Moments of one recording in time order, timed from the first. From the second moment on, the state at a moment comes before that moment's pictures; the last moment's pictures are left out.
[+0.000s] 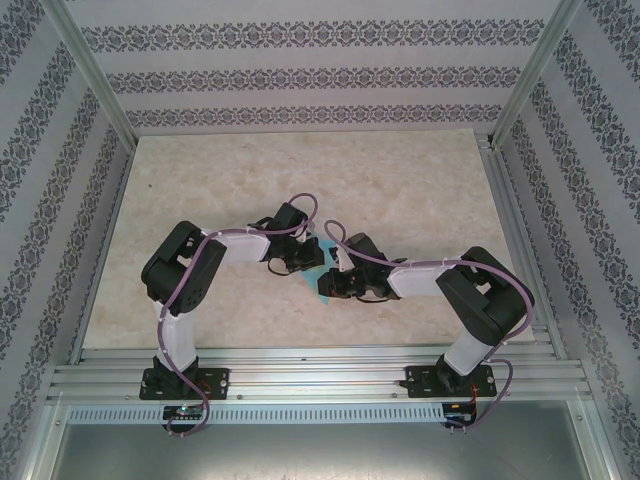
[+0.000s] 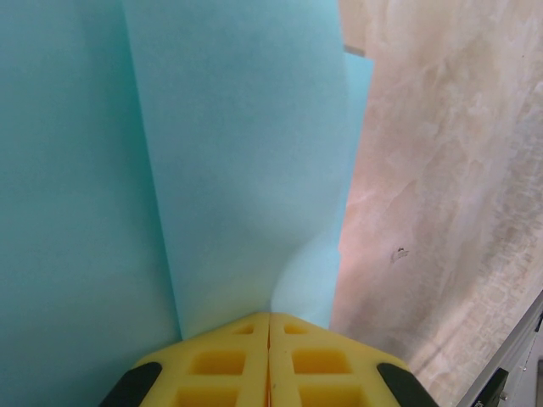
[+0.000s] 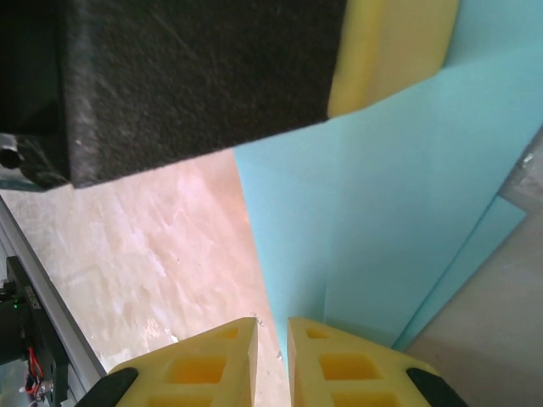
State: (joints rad) left arm -0.60 1.95 1.08 -0.14 0.50 -0.81; right arm 0.70 1.67 0.65 0.12 -0.50 0.66
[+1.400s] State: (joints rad) left arm -0.60 1.95 1.07 -0.16 0.54 -0.81; right arm 0.81 1.57 0.54 0.13 -0.34 0.68
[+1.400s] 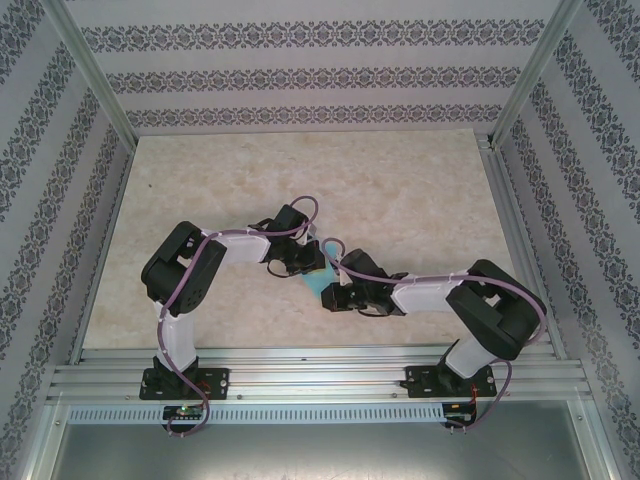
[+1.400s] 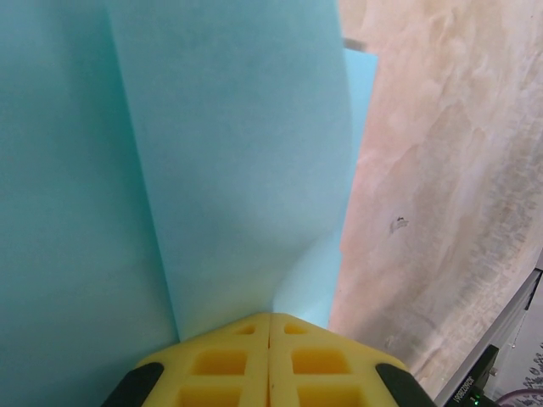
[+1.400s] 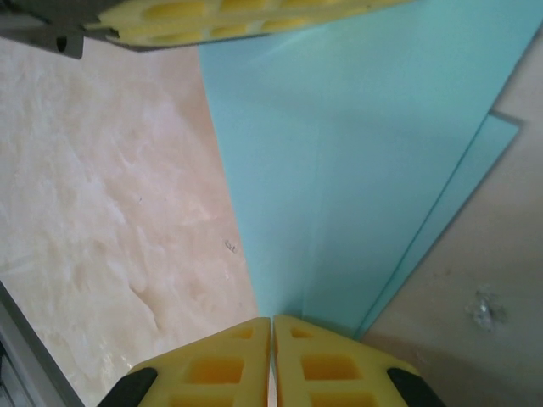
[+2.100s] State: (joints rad) left arm -0.60 1.95 1.06 -0.15 0.54 -0.81; right arm 0.69 1.24 0.46 -0.01 -0.48 0.71
